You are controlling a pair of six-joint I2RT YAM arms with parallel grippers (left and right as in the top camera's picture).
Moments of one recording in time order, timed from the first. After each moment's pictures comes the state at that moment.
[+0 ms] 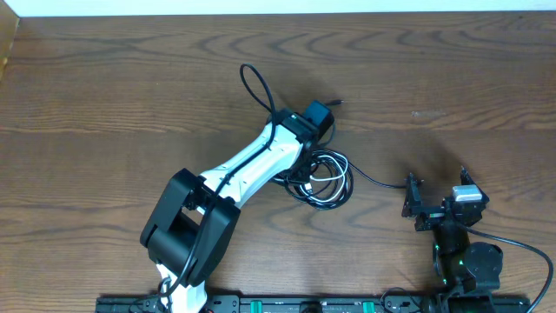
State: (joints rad) left arm -0.66 1.93 1.37 -1.04 -0.13 -0.54; right arm 0.05 0.01 0.01 -0.07 -0.03 0.00
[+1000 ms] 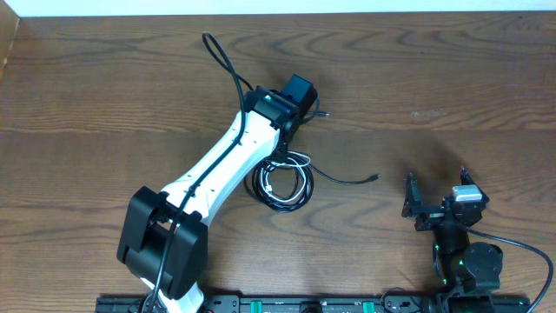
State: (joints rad) left arm -0.58 1.83 1.50 -1.20 -0.33 -0.53; right arm 0.05 0.01 0.01 -0.07 -0.03 0.00
